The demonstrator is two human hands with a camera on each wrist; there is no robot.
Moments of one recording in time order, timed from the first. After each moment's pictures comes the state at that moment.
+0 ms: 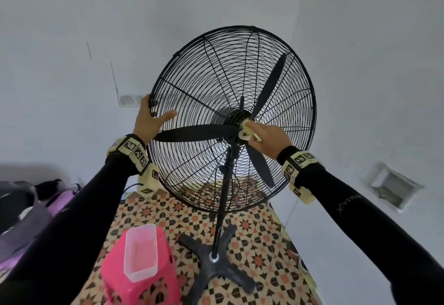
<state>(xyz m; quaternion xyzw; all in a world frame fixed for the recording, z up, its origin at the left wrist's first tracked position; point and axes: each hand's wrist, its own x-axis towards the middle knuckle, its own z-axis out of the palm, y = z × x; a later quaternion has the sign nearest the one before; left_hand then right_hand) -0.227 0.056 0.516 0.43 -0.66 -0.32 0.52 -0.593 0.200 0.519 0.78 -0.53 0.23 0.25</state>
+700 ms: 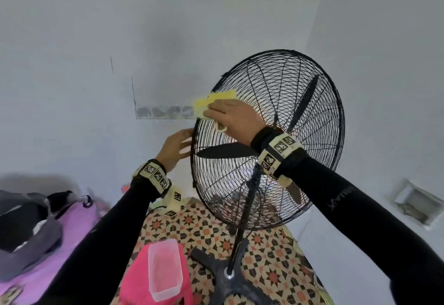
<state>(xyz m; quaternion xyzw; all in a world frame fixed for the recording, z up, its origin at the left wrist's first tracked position) -0.167 0.054 0.506 0.32 -0.56 -0.60 0.47 -0.361 0.150 0.629 0.83 -0.42 0.14 0.34</state>
